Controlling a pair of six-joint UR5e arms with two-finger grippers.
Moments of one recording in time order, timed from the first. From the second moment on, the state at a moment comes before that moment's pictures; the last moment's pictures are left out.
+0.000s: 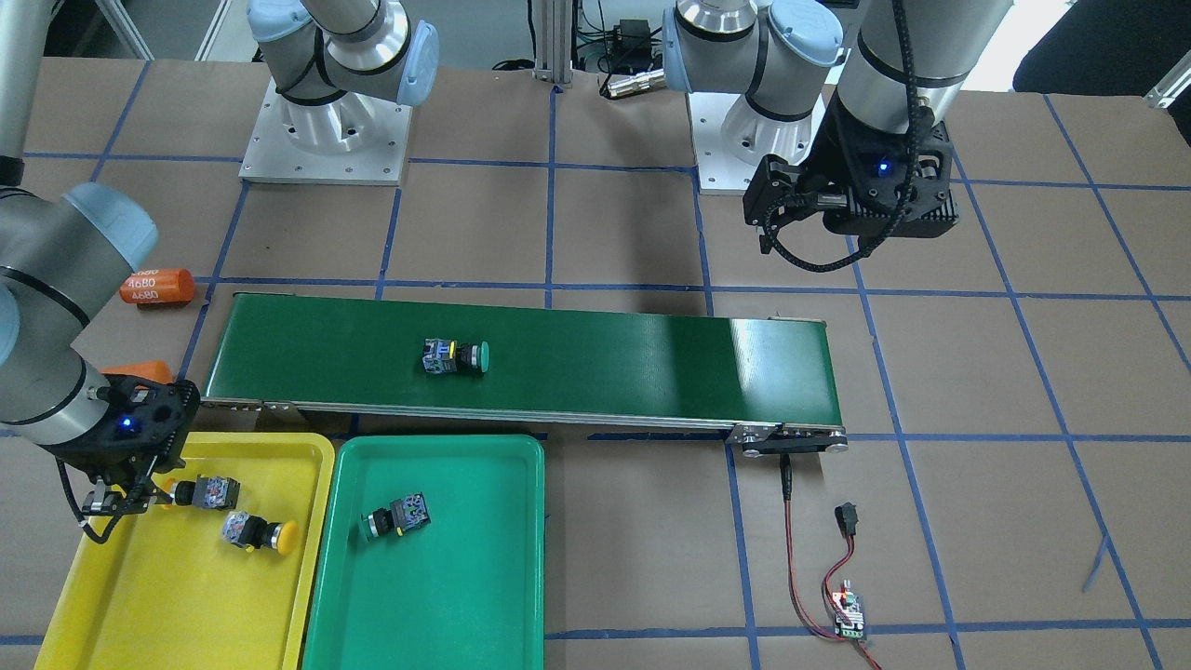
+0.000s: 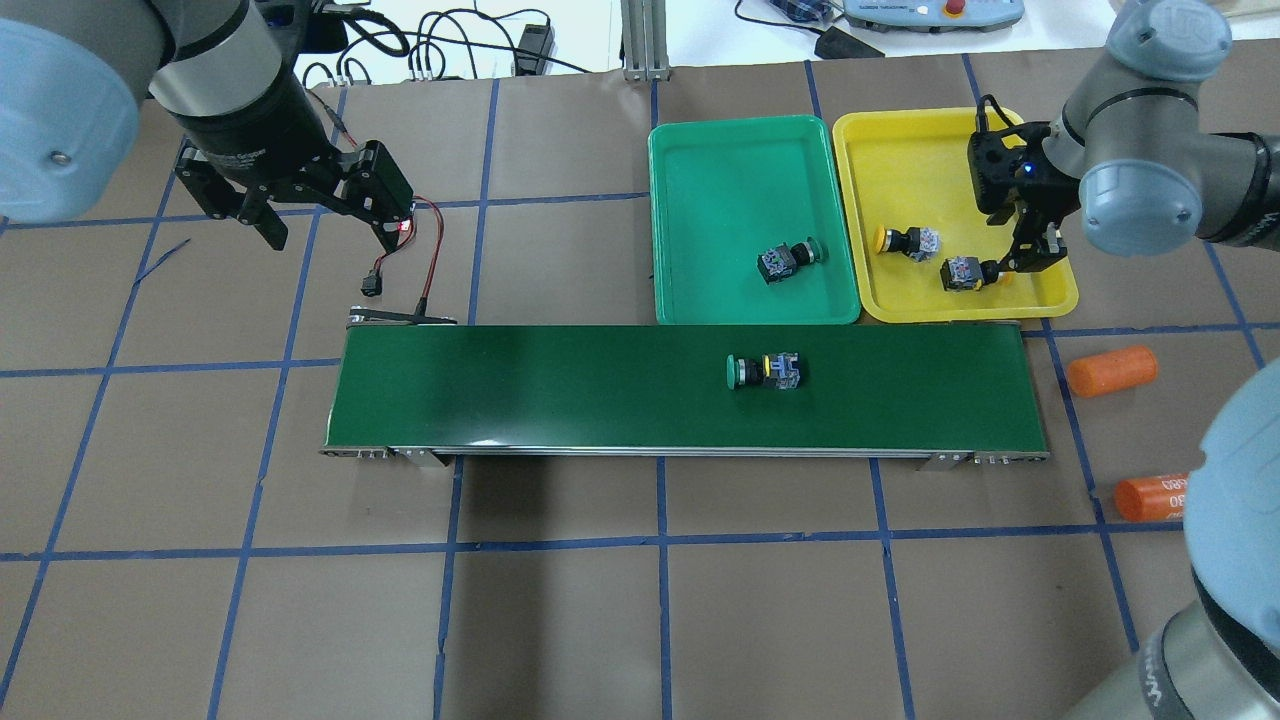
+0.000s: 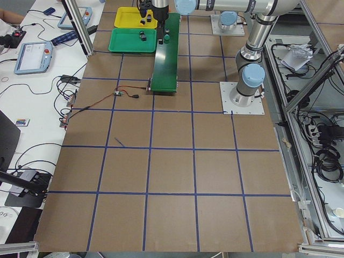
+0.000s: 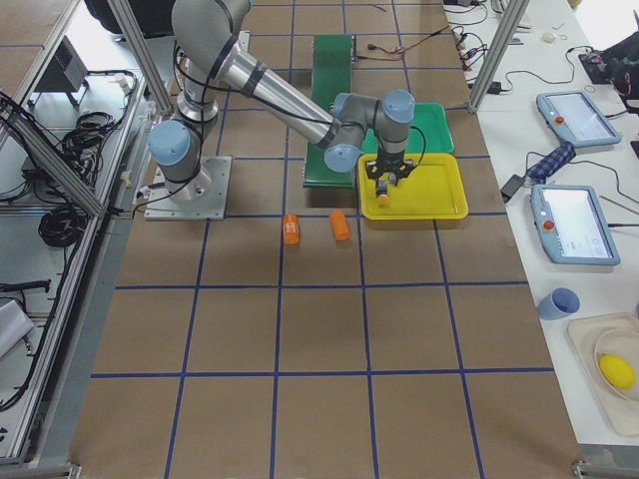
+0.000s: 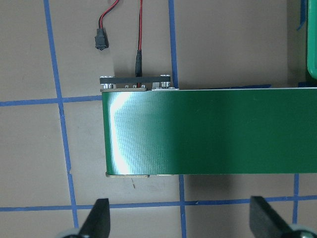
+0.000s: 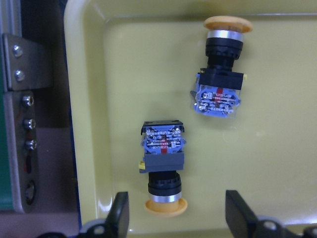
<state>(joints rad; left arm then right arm) -1.58 -1.60 -1.53 -1.58 1.61 0.04 1.29 -1.16 1.72 -2.21 -1.54 -1.83</state>
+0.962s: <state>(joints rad) -1.58 -1.61 -1.52 -1.58 1.61 0.04 1.48 -1.39 1.98 -2.19 -1.52 -1.72</state>
